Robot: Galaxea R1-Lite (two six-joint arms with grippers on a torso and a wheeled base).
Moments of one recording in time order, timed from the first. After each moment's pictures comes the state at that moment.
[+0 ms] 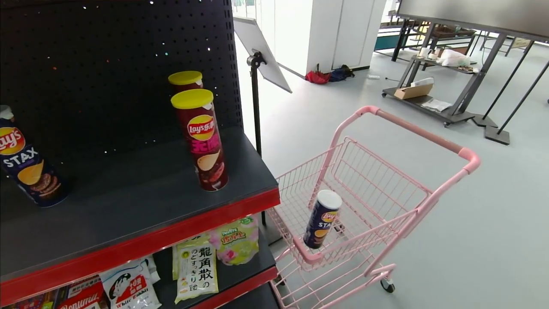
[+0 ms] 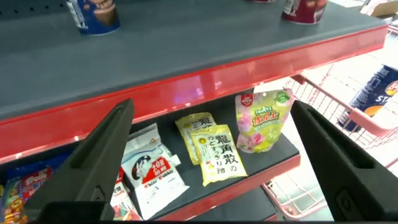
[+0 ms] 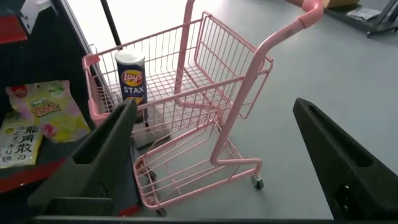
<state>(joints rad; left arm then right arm) 0.00 0.00 0.00 0.00 0.01 0.00 0.00 0.00 0.00 0.00 0.02 0.00</state>
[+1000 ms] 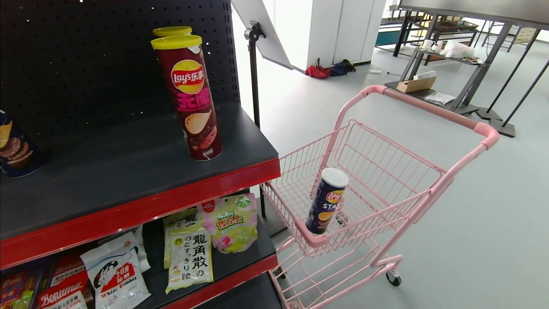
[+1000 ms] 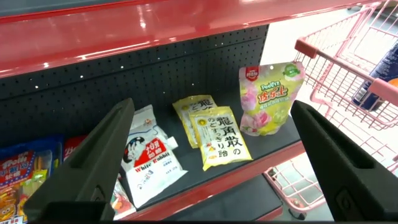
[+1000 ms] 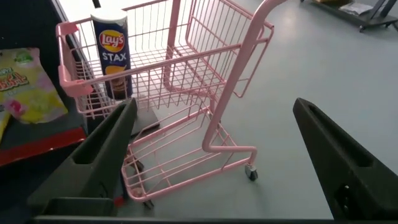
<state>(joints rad) 0.00 0.00 0.00 0.00 0.01 0.00 0.00 0.01 0.00 0.00 0.00 -0.05</state>
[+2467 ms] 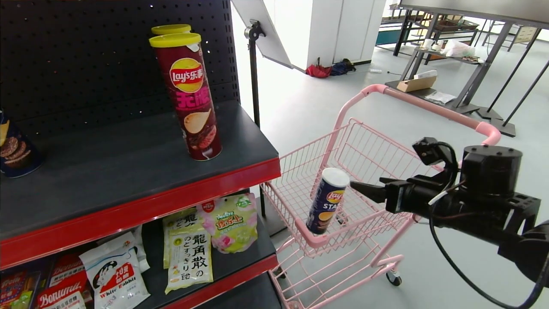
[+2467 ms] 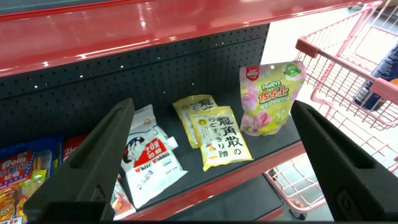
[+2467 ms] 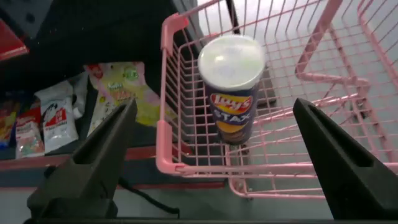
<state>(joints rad) 0.00 0.00 0.00 0.00 0.01 0.00 0.33 1.71 -0.53 -0.86 0.21 0.19</state>
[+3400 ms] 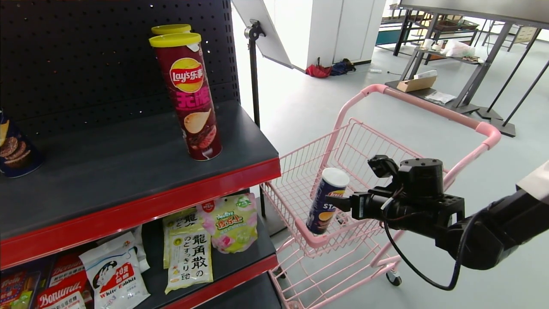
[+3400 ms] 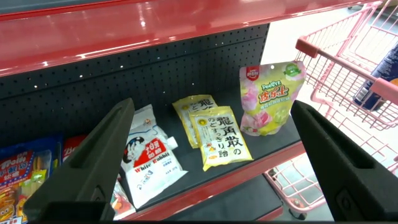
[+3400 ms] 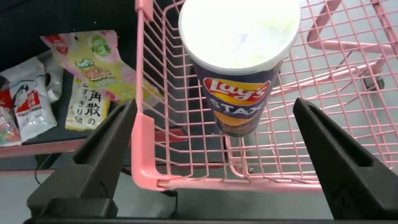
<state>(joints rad) 0.00 0.00 0.00 0.00 0.01 0.00 0.37 1.98 -0.66 -0.88 0.16 0.19</state>
